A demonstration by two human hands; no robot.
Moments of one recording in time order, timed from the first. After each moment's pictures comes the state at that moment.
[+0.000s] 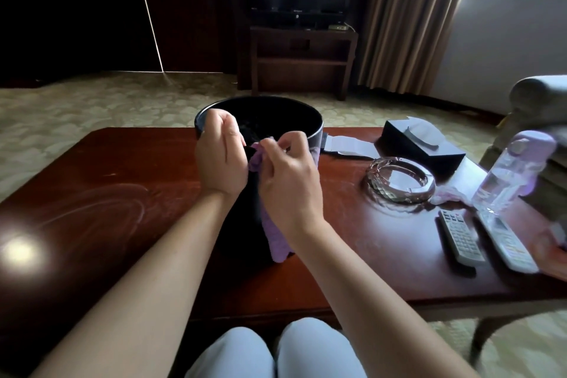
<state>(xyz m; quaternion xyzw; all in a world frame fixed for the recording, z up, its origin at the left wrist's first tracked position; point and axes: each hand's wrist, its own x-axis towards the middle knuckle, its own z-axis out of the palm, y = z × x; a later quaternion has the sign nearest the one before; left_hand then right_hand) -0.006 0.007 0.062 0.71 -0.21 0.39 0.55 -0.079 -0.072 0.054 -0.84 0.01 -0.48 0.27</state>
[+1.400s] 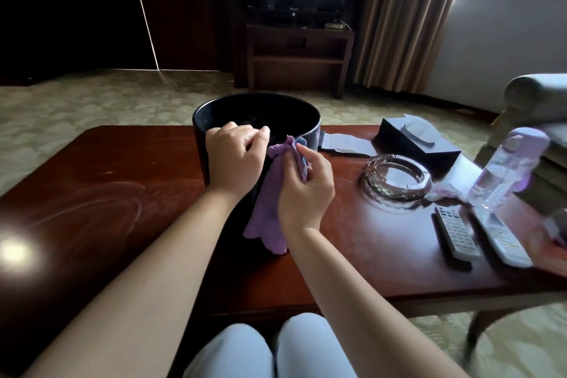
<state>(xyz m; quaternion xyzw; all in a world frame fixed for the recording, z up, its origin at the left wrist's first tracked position) -0.006 0.001 0.063 0.76 -0.32 0.38 0.42 -0.075 -0.070 0.030 -0.60 0.17 -0.50 0.59</state>
